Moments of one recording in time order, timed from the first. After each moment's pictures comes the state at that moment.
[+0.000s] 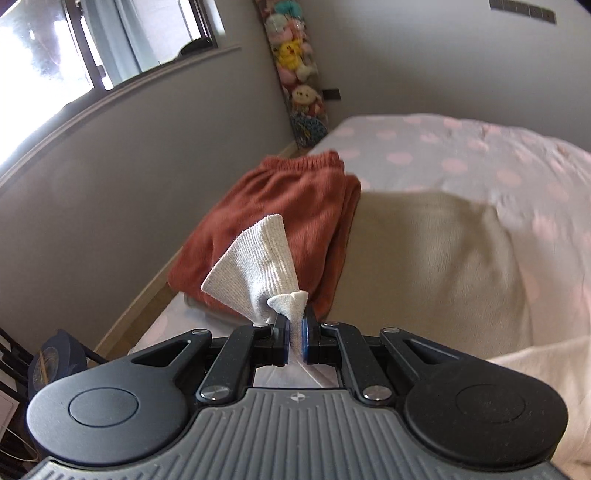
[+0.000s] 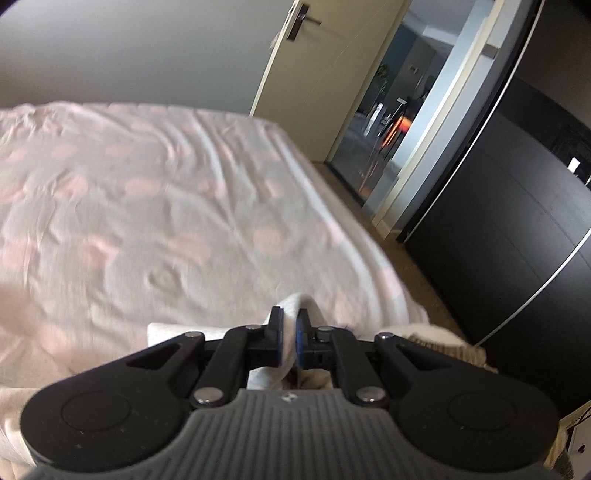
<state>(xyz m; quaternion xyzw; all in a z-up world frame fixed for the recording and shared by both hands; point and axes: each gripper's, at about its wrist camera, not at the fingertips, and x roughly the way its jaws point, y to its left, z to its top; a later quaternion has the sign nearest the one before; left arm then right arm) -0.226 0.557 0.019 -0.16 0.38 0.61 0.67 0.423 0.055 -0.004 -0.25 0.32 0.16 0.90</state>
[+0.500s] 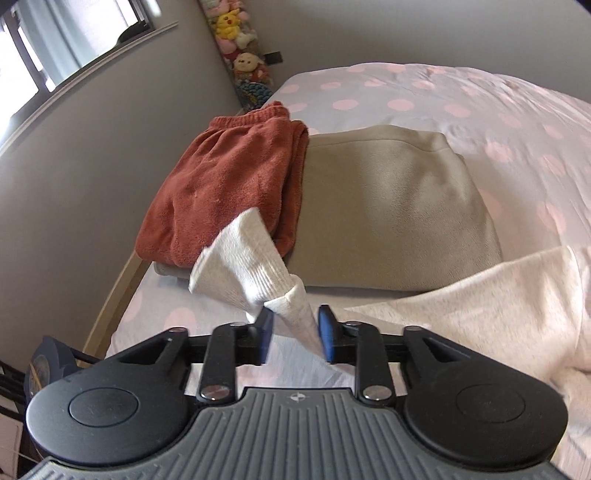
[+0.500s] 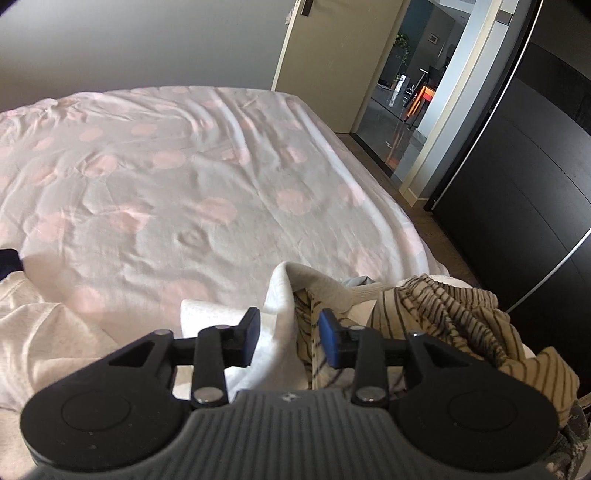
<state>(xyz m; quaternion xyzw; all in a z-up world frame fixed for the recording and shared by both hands) -0.235 0.514 0.017 -0.14 0.45 0.53 0.71 0.377 0.011 0.010 -0.21 0.36 0.20 0.89</state>
